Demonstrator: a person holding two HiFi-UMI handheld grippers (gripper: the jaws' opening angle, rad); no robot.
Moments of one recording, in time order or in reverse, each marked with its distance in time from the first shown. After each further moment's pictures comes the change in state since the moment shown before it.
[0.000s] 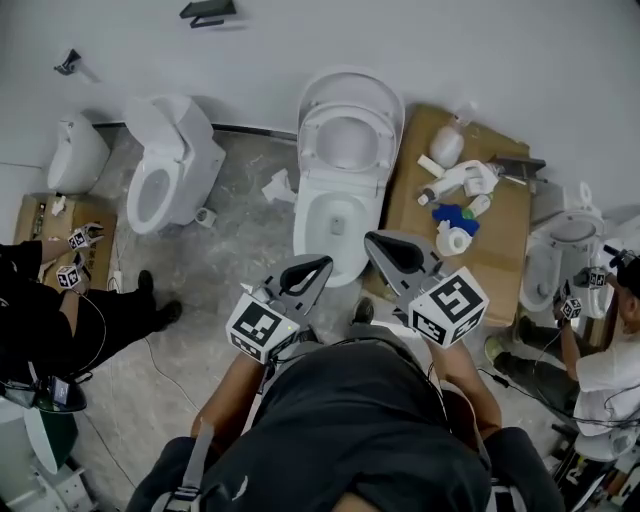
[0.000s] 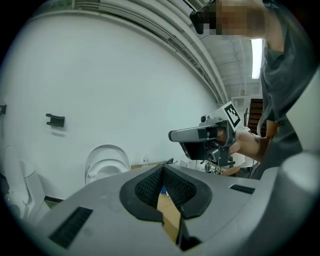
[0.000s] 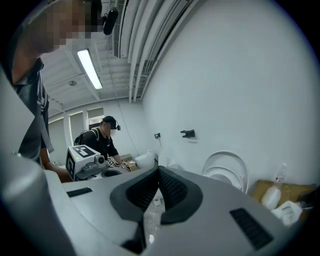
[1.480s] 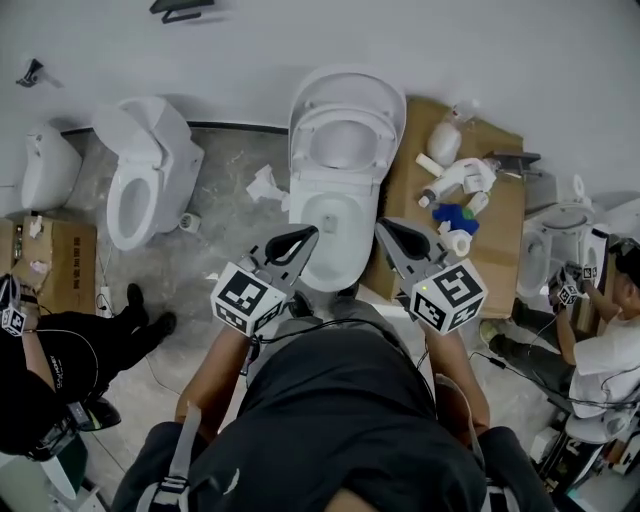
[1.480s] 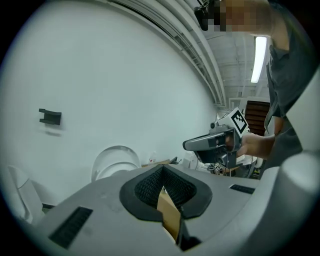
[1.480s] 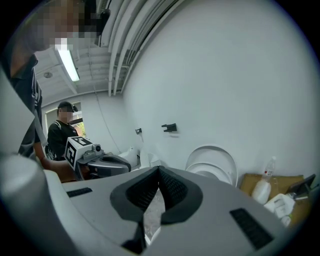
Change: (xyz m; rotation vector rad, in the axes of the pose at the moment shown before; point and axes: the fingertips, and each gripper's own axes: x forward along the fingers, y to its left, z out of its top) left arm 0.025 0.133 0.010 -0.017 0.016 -0.089; right arm 0.073 -0.070 -0.005 0.076 0.061 -0.220
